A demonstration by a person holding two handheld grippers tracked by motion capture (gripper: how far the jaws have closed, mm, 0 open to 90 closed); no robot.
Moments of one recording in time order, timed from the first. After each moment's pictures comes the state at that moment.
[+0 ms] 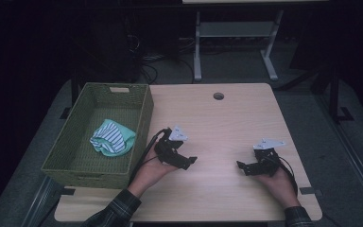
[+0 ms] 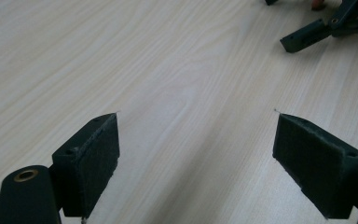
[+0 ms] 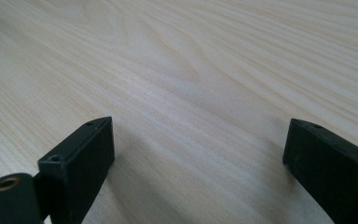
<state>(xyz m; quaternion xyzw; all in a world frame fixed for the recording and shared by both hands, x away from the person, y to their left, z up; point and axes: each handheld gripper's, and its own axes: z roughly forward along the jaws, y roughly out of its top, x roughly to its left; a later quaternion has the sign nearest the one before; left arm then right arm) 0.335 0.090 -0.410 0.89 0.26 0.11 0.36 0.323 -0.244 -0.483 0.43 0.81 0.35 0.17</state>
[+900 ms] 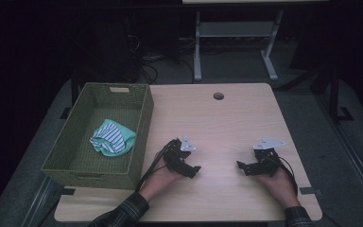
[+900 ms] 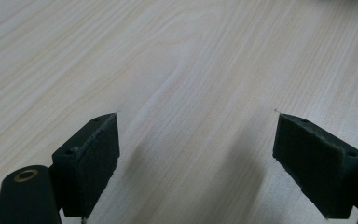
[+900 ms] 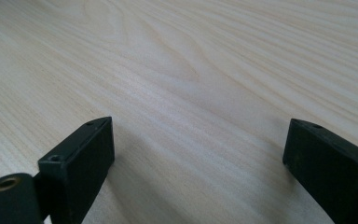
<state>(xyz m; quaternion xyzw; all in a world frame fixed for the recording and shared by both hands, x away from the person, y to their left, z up) 0.335 0.071 -0.461 0.90 0.26 0.11 0.32 0.323 -0.244 -0.483 0.43 0.81 0.35 0.16</state>
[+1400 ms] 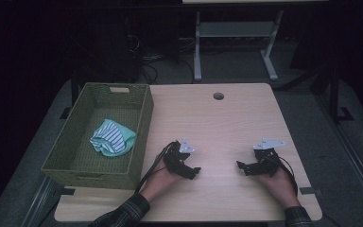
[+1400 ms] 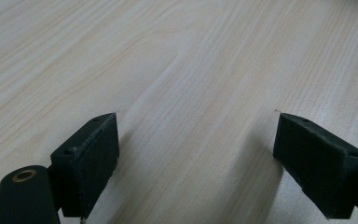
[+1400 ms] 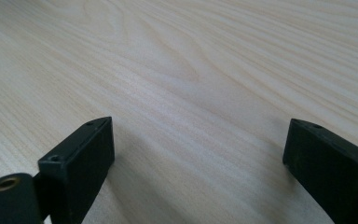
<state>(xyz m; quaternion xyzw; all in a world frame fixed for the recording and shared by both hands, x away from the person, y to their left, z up) 0.334 0.074 -0.472 0.90 0.27 0.10 0.34 0.323 -0.244 -0.483 0.43 0.81 0.35 0.16</state>
